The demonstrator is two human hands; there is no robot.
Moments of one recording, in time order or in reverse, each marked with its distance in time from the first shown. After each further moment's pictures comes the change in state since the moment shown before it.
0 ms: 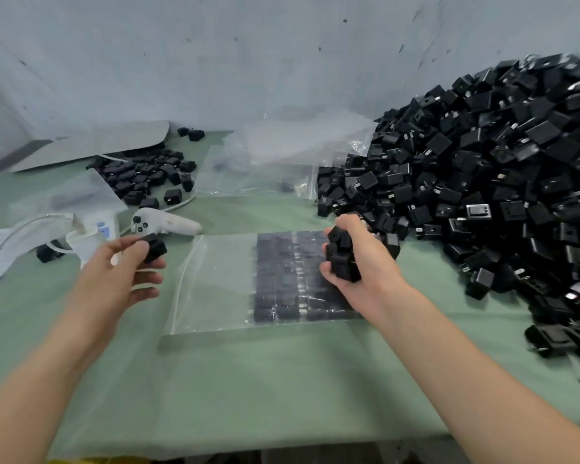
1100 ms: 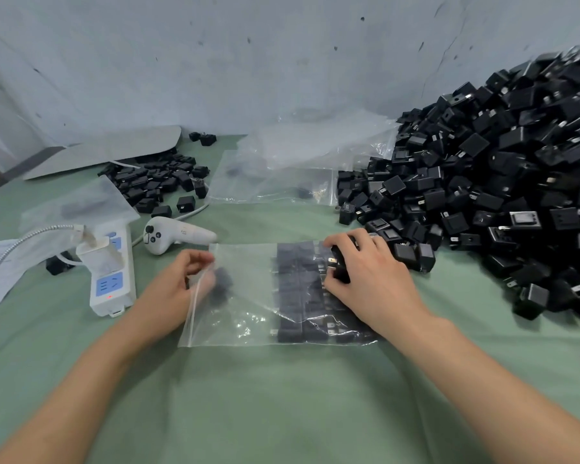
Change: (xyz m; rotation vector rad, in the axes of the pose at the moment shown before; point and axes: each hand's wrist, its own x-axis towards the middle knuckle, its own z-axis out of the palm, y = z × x) left_hand 0.052 -0.041 0.015 0.554 -0.368 0.240; right_hand 0.039 0.030 -0.011 -1.819 0.027 -0.939
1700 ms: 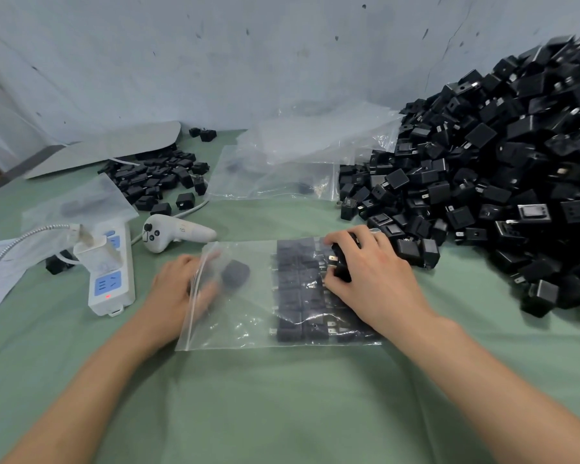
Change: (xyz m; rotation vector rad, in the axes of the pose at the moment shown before) left_hand 0.000 -0.007 0.010 0.373 0.050 0.054; right_hand -0.001 0.000 0.000 0.009 0.001 -0.001
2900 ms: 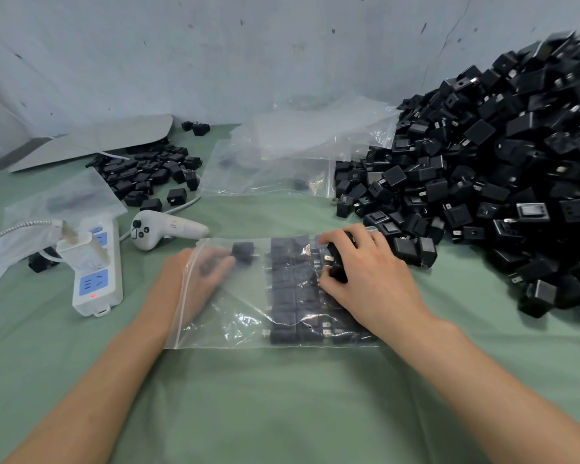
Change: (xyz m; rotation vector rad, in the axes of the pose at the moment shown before) left_hand 0.023 0.018 0.016 -0.030 0.127 0.017; right_hand -0.001 0.000 0.000 -0.001 0.006 -0.005
